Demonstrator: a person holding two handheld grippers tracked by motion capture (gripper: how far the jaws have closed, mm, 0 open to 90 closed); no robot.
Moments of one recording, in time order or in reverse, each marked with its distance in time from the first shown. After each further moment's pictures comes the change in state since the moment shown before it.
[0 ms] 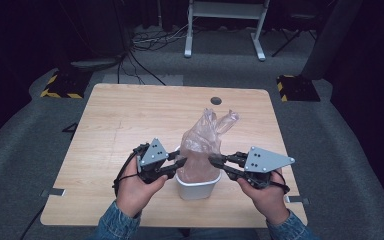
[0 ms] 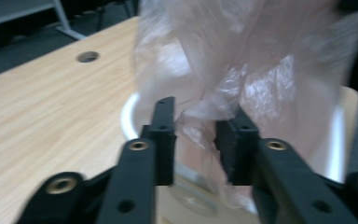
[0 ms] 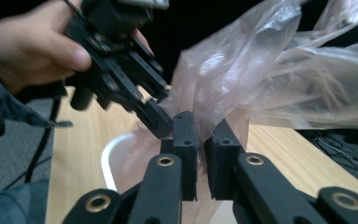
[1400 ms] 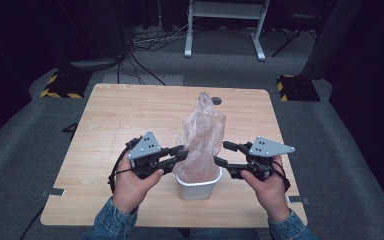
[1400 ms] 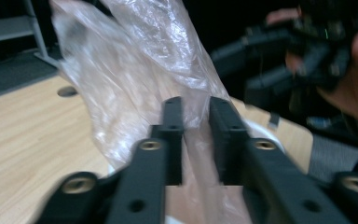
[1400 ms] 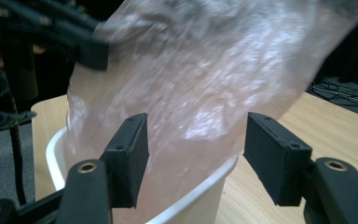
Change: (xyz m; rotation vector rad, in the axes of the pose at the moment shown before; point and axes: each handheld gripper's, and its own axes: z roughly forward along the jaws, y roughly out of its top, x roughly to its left) left arm -0.001 0.015 -0.015 -0.105 -0.124 -0.026; right arm -0.027 -0.032 0.002 0.057 -0.091 0.268
